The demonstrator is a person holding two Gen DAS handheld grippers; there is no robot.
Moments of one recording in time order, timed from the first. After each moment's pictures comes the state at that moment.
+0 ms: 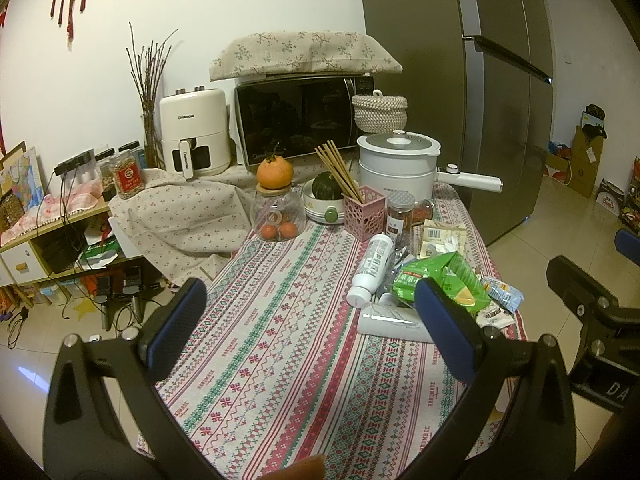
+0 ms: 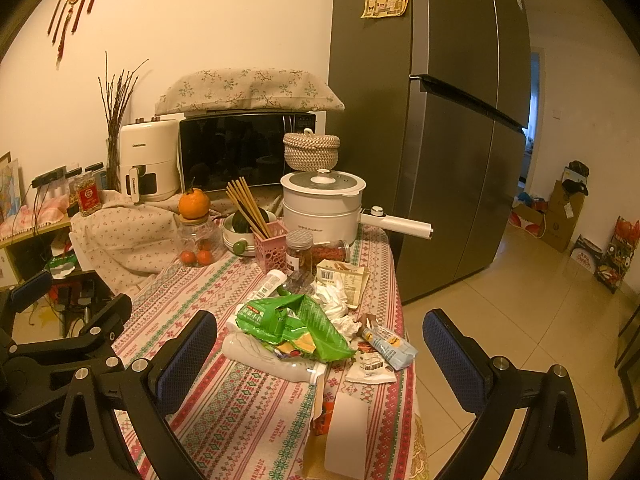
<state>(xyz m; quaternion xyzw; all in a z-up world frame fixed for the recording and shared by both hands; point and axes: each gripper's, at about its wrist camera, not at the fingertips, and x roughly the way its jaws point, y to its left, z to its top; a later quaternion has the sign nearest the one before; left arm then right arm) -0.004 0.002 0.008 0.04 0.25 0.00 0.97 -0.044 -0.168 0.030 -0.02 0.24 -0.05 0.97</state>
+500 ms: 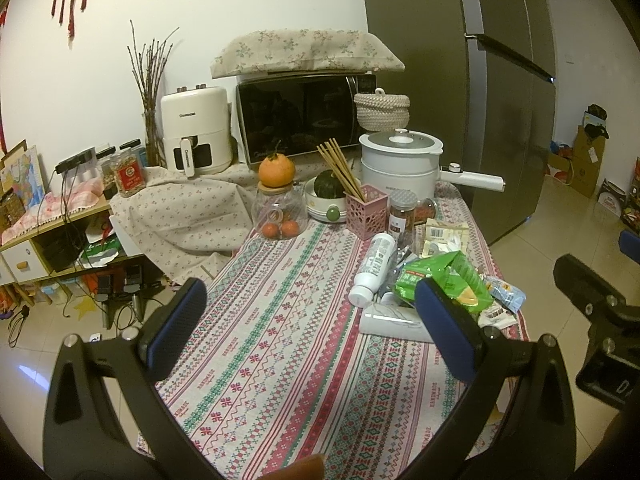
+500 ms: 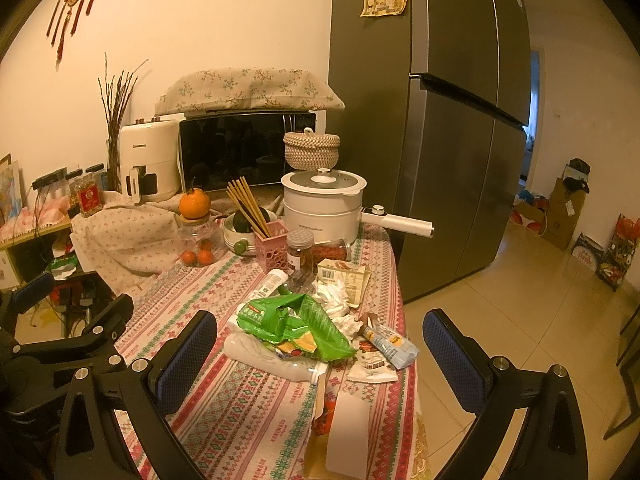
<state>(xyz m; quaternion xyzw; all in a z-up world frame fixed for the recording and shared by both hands) -0.004 0.002 0.008 0.04 0.25 0.00 0.97 -0.042 -0.161 0.032 -0.01 0.24 -0.05 0.97</state>
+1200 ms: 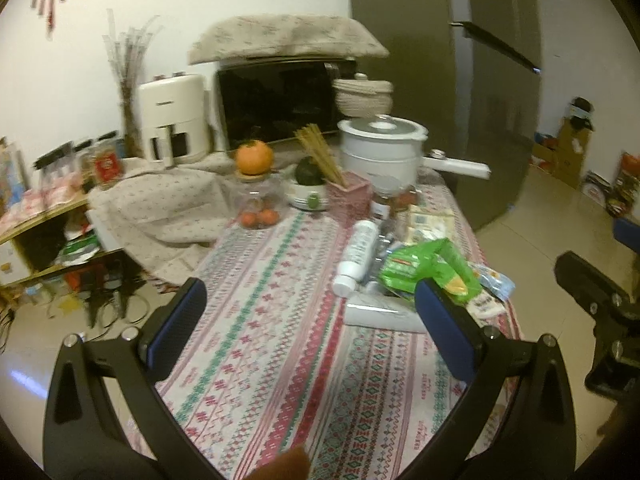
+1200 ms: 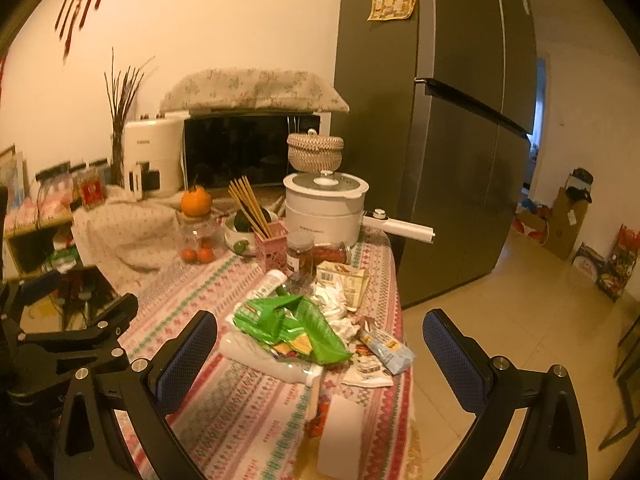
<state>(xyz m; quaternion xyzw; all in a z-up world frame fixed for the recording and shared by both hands) 0.007 0.005 -0.008 0.04 0.27 -0.06 0.96 -0.040 -0.170 0.028 -0.03 0.25 -0.04 0.97</state>
